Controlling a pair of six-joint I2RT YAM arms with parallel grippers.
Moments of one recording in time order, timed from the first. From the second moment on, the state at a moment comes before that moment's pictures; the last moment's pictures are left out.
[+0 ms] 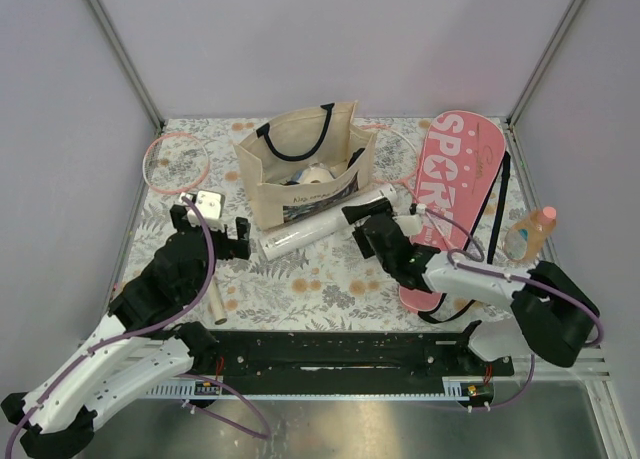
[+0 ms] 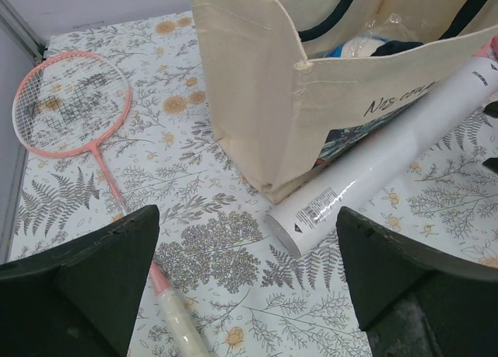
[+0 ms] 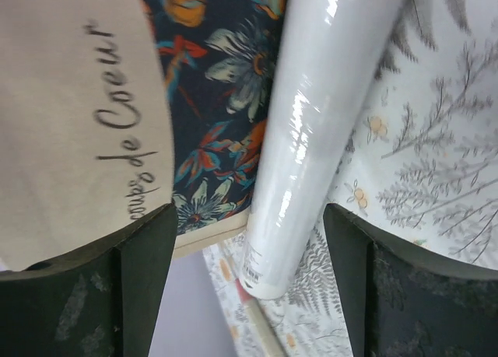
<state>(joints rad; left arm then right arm) -0.76 0.55 0.79 -0.53 -0.57 -0.10 0.85 1.39 0.67 0.18 0.53 1.70</state>
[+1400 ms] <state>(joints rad) -0.76 0.56 0.76 -0.43 -0.18 -0.09 0.12 1.89 1.37 -0.56 -0.07 0.07</state>
